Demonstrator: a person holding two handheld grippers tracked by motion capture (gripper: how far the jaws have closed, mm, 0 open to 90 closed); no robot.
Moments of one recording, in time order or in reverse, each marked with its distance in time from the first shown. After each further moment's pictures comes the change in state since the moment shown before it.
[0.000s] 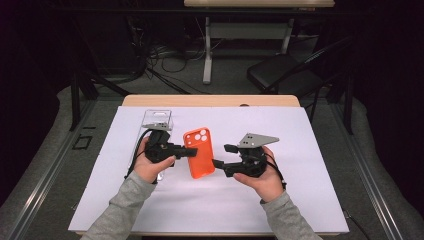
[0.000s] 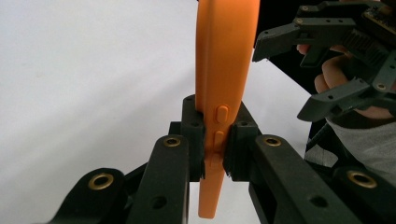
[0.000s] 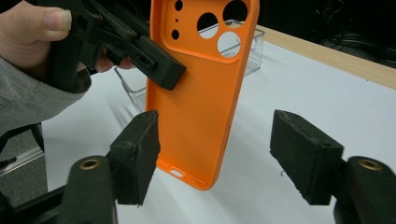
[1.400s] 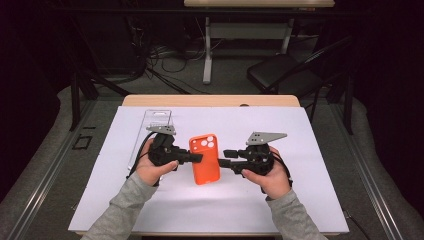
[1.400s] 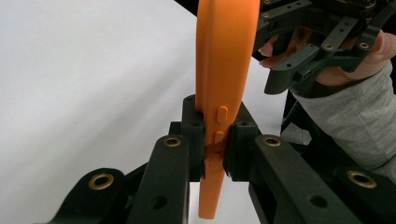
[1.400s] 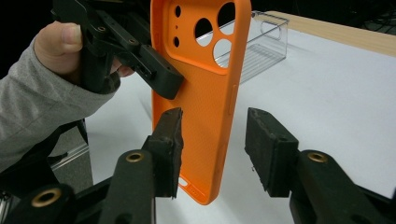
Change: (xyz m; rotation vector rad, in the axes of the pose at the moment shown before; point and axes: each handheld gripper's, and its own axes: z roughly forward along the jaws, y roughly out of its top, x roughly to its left) left arm -0.011 0.000 0.006 0.036 -0.111 0.068; right arm -0.013 -0.002 -0.012 0.020 0.133 0.081
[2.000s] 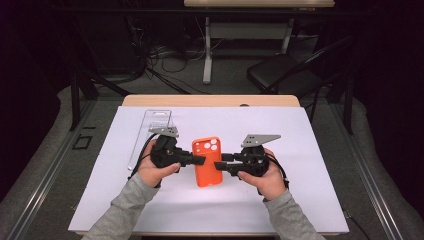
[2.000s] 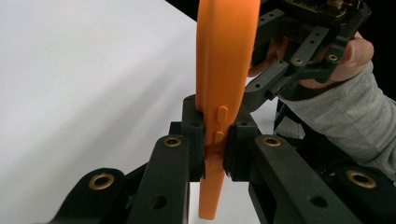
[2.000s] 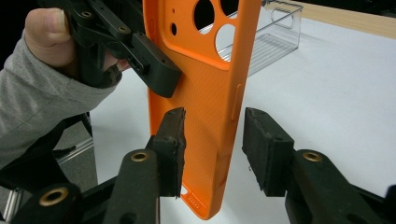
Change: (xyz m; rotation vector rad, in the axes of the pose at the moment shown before) left arm -0.007 0.001 0.004 0.008 -0.024 0.030; right arm -0.001 -0.006 0.012 0.025 0.035 0.014
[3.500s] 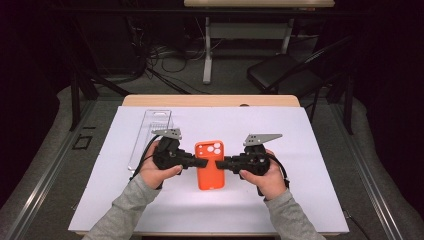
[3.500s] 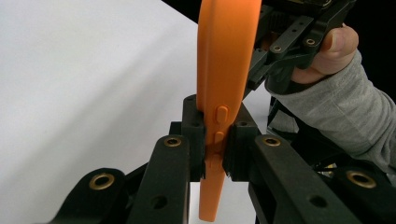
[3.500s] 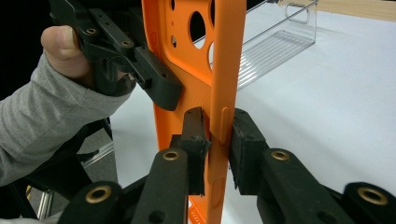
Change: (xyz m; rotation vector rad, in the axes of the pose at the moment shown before) left arm -0.004 0.000 0.005 0.015 -0.026 0.019; right arm -0.005 -0.002 -0.001 -0.009 0.069 0.059
